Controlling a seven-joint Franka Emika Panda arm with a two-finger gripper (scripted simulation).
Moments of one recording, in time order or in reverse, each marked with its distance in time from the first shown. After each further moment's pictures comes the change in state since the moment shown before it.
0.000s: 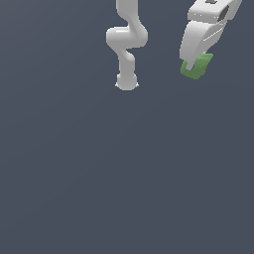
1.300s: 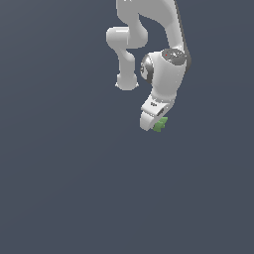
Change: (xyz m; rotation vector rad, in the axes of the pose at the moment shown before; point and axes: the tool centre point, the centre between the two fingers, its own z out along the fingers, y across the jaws) arm -0.038 0.082 0.248 0.000 -0.002 0.001
